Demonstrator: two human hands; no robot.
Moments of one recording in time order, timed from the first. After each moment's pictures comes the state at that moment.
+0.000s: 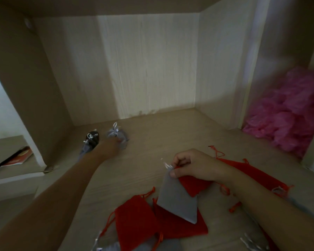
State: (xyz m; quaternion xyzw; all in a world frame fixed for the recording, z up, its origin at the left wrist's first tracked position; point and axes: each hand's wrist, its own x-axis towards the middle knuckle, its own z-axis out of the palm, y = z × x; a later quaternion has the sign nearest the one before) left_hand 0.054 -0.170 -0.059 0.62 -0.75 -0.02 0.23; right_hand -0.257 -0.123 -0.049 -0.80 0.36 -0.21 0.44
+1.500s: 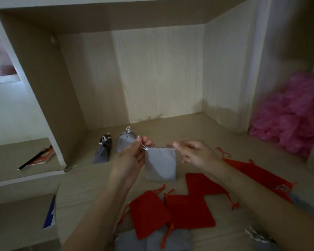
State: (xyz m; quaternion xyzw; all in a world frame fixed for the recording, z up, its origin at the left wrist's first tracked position) left_hand -0.050 -0.060 -0.032 0.37 -0.36 -0.51 0.69; right_hand -0.230 -0.101 -0.038 -0.68 0.35 -0.43 0.48
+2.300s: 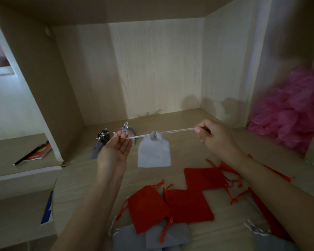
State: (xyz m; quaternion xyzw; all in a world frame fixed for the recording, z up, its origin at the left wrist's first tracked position) left_hand -0.022 -0.063 -0.033 0.31 -0.24 -0.47 0.79; right_hand -0.269 -0.125 -0.026 -0.74 0.44 -0.49 0.15
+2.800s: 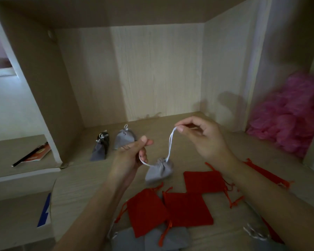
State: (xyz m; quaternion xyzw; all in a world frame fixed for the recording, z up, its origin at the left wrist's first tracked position) left_hand -0.052 -0.051 -0.033 0.41 -0.44 -0.46 0.66; right_hand -0.239 -0.090 -0.001 -0.73 0.26 -0.56 0.28
